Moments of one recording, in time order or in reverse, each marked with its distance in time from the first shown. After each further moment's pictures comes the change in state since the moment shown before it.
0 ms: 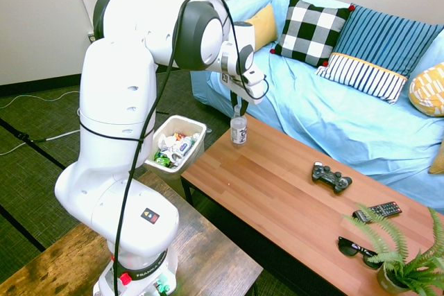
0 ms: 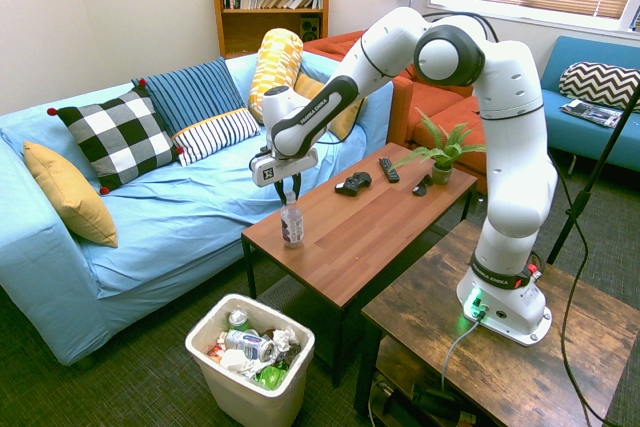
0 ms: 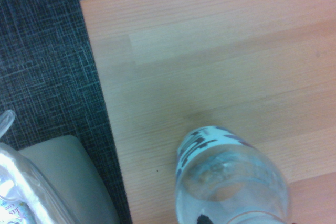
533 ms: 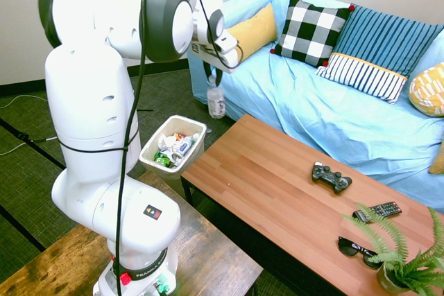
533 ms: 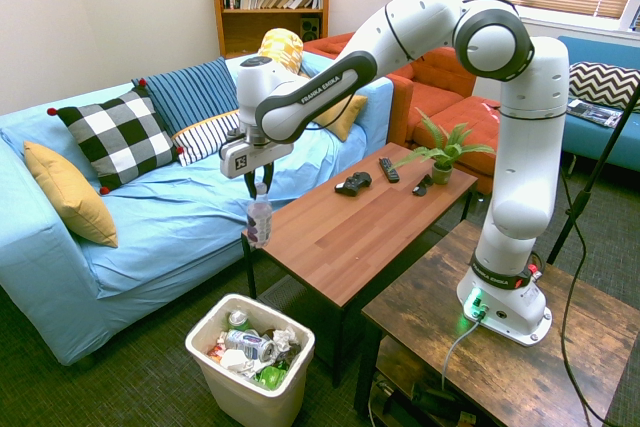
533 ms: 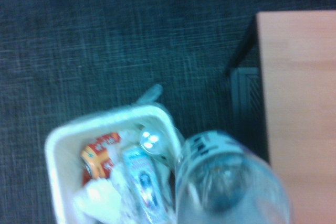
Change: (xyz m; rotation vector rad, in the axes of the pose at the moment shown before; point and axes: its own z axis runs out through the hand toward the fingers) arm -0.171 -0.016 -0.120 0.135 -0.001 -0.238
